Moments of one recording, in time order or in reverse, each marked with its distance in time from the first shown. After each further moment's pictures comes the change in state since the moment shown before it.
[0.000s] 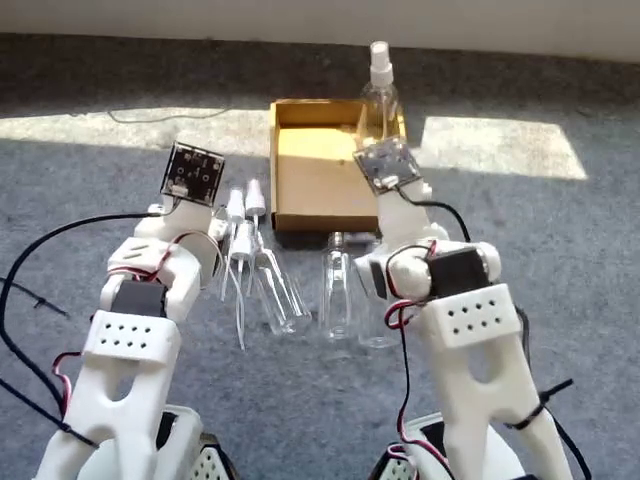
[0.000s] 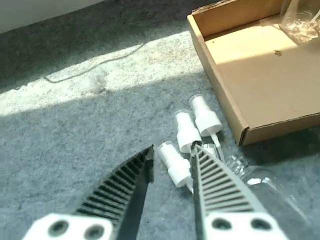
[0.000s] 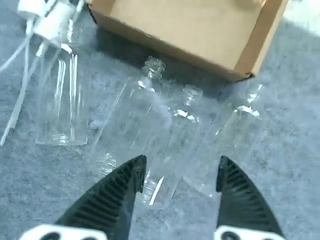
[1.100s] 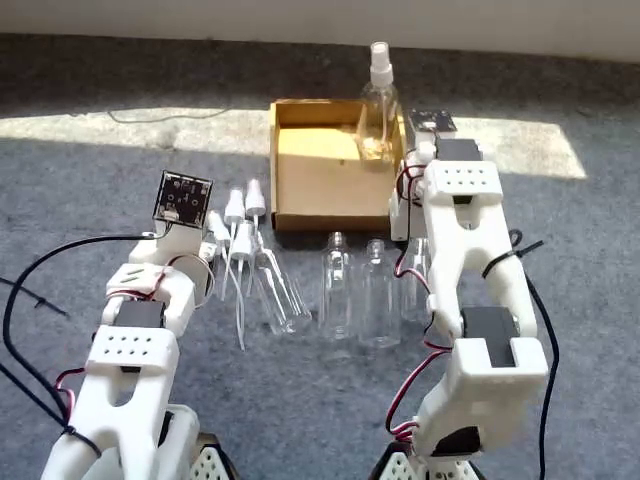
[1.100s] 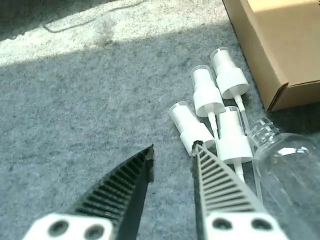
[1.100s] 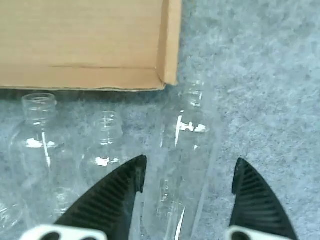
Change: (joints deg) left arm -4.3 0.0 11.9 -8.6 0.0; right arm 13.8 51.2 -35.3 6.9 -6.6
